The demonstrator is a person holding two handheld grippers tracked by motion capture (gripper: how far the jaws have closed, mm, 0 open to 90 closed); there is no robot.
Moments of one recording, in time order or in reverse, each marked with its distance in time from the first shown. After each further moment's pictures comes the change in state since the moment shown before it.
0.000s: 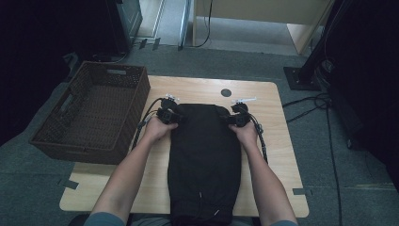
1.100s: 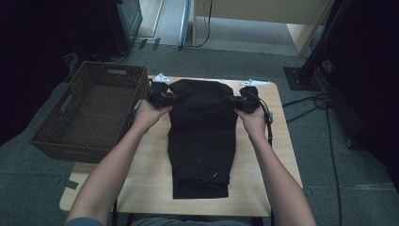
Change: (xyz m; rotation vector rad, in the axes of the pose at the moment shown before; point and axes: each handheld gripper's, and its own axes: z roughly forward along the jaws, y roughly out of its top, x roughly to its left) left arm -0.038 0.025 -0.094 -0.249 0.035 0.208; right arm 0.041 0.046 -0.087 -0.223 0.019 -0.143
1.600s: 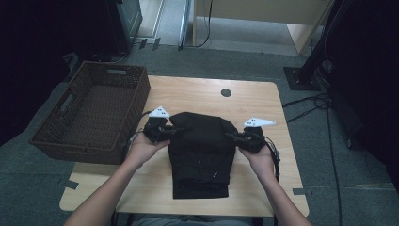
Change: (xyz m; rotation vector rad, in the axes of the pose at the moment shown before) left arm -0.060 -0.076 -0.020 0.088 -0.118 -0.020; right arm 0.043 -0.100 -0.047 0.078 0.077 -0.041
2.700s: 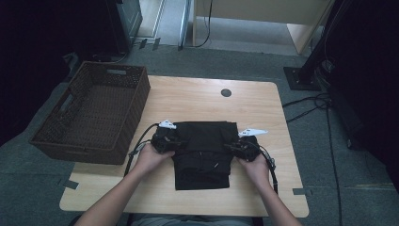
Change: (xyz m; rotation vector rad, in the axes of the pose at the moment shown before) left arm 0.013 -0.032 0.040 0.084 0.014 -0.081; right arm -0.015 -0.041 0.031 0.099 -0.015 0.070
